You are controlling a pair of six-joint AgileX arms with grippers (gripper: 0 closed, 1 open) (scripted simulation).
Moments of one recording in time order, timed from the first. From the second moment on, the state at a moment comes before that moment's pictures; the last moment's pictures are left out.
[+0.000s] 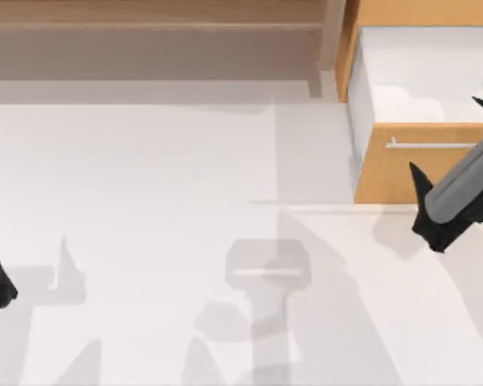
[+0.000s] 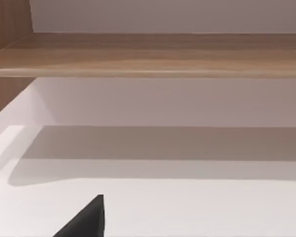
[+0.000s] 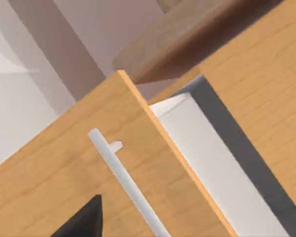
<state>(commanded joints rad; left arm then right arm) 0.00 0.00 0.00 0.00 0.00 0.00 0.26 1.57 0.28 1.19 -0.09 -0.87</state>
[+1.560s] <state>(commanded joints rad) 0.00 0.00 0.00 0.00 0.00 0.00 0.31 1.99 0.31 1.68 0.34 -1.56</state>
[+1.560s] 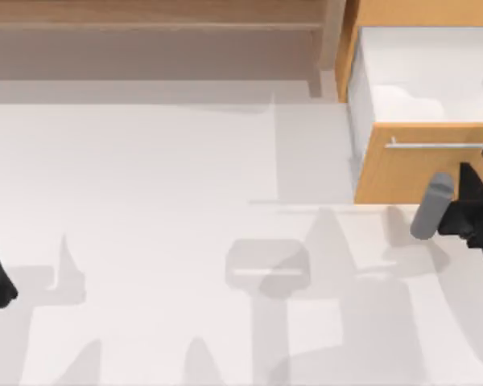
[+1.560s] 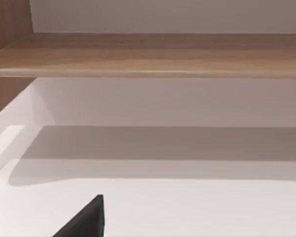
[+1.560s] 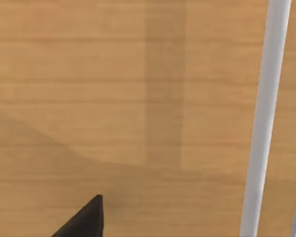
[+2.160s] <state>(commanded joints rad) 0.00 0.00 0.00 0.00 0.00 0.00 0.31 1.99 0.31 1.68 0.34 -1.56</state>
